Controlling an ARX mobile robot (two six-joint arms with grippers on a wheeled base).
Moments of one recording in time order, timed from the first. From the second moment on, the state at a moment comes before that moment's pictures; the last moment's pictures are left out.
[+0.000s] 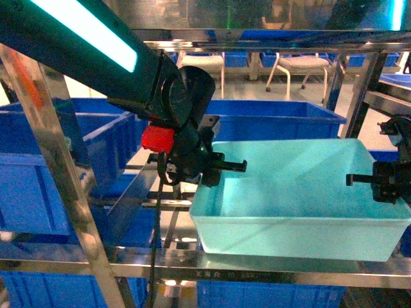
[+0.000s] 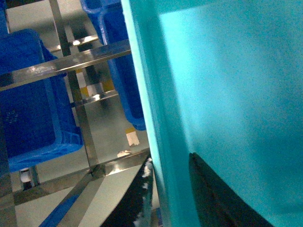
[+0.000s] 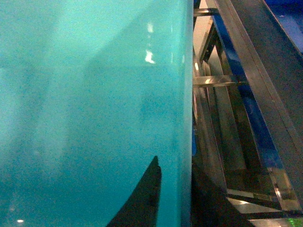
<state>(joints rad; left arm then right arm) -0.37 2.57 1.92 -0.40 0.04 -0.09 0.00 2.20 1.10 0.40 0.02 0.08</state>
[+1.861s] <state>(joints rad) -0.47 1.72 0.39 1.03 -0.49 -0.04 0.00 1.39 0.11 1.26 0.00 0.02</state>
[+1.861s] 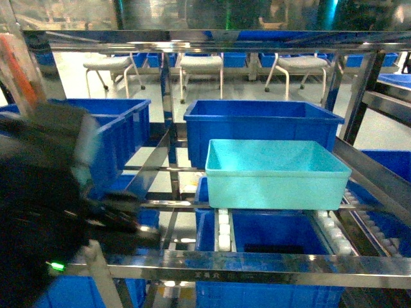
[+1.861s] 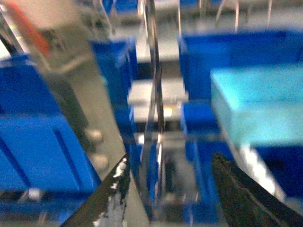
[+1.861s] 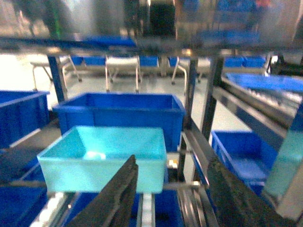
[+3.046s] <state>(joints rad) 0.00 0.49 0.02 0.48 0.00 -0.01 0.00 0.35 0.01 0.35 0.00 0.00</state>
